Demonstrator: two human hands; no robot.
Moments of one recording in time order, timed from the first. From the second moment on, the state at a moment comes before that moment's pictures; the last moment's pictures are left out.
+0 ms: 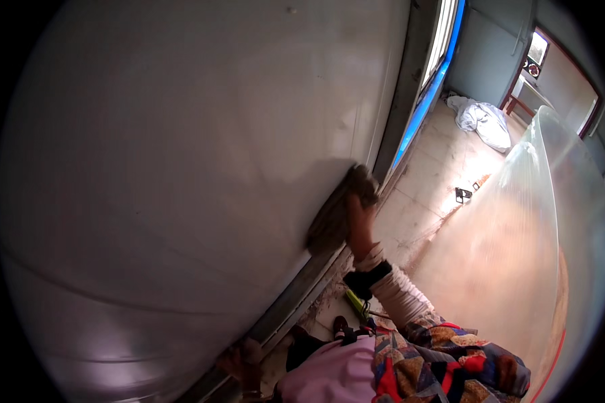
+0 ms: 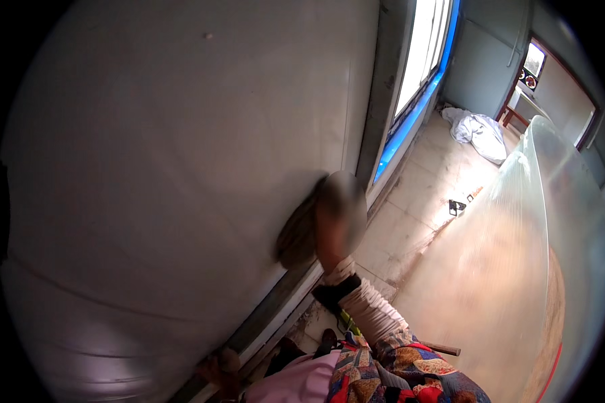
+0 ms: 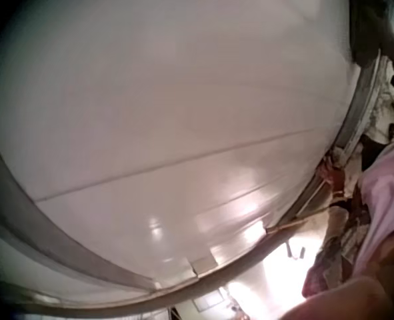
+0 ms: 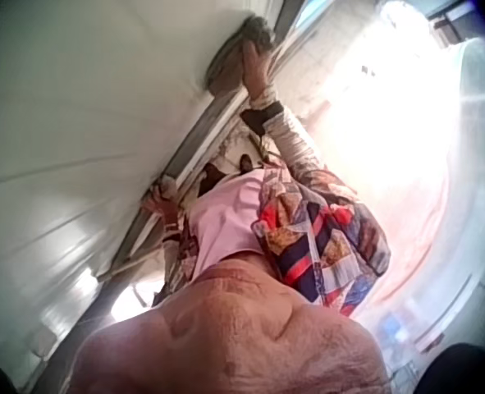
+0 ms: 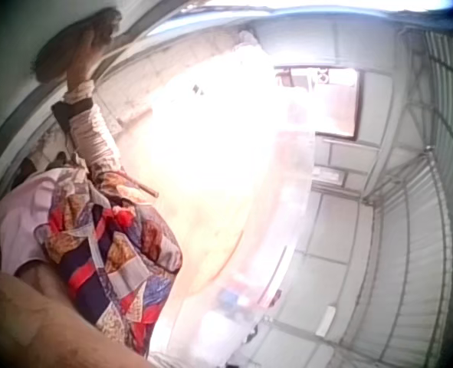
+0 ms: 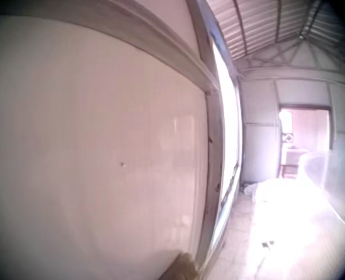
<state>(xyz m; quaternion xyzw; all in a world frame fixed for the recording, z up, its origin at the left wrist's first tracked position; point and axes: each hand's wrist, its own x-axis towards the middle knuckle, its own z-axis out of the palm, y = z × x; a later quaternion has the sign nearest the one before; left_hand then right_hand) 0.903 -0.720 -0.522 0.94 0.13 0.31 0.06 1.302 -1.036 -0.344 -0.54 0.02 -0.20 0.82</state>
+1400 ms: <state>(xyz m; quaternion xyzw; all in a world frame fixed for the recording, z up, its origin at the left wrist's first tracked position) 0.890 -0.719 -0.518 0.95 0.18 0.22 0.11 1.193 -0.998 -0.408 -0.60 0.00 0.16 0.79</state>
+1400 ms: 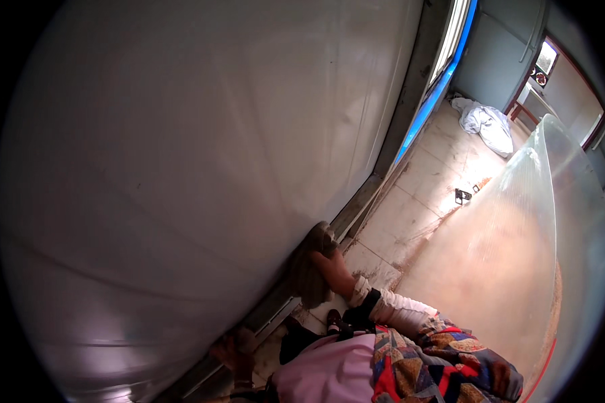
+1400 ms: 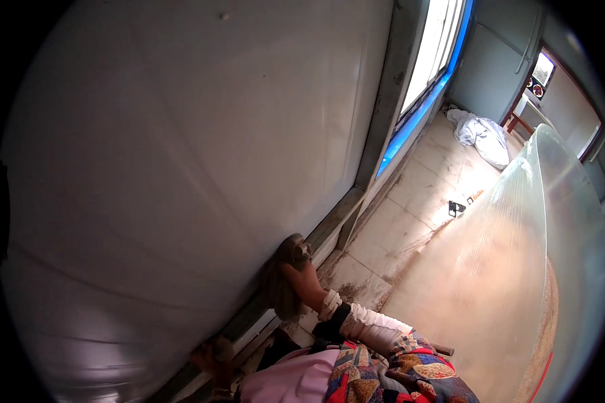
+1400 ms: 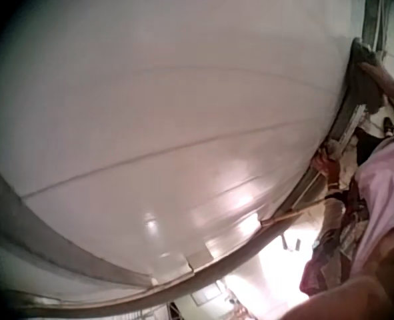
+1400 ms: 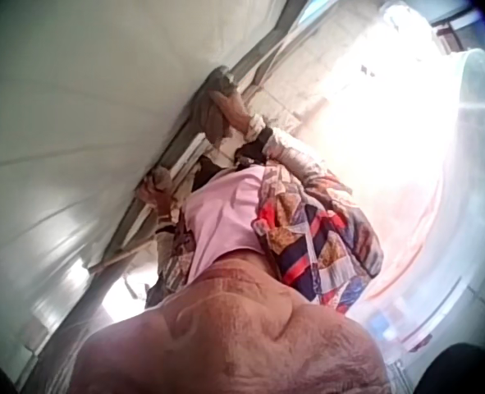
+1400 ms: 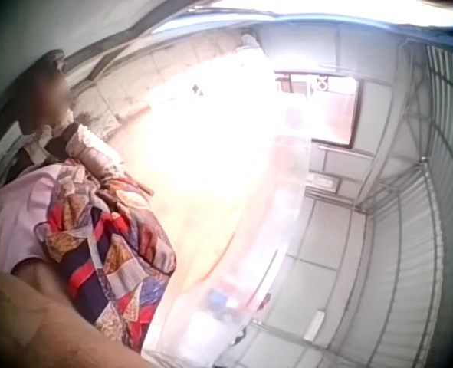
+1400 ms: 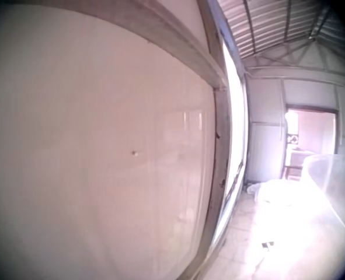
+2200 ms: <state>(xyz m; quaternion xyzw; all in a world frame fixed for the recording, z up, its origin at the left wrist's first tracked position) 0.909 -0.733 -0.498 0.95 0.17 0.25 0.08 1.281 -1.028 -0.404 -0.53 0.05 -0.10 0.84</state>
